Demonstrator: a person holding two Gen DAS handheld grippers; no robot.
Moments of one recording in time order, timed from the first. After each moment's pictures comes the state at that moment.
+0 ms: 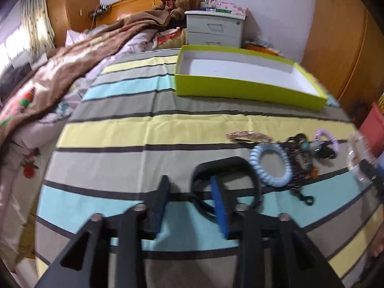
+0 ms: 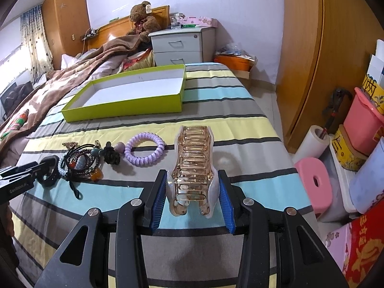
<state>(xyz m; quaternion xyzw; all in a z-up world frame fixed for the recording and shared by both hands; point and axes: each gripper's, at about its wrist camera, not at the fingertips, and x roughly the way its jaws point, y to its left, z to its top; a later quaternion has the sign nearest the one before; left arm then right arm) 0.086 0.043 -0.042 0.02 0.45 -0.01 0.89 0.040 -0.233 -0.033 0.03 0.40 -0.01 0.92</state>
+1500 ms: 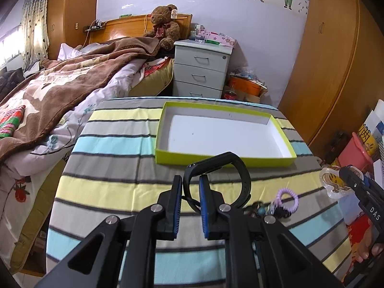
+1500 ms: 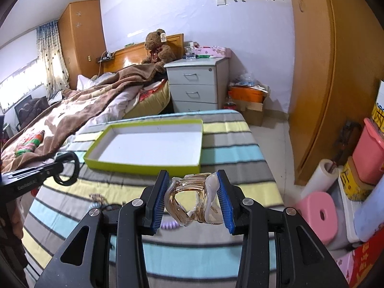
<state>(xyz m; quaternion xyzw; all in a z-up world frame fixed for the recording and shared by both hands) 0.117 0.042 0.035 -0.04 0.39 -0.06 0.92 0.080 -0.226 0.043 0.04 0.31 0.04 0.95</state>
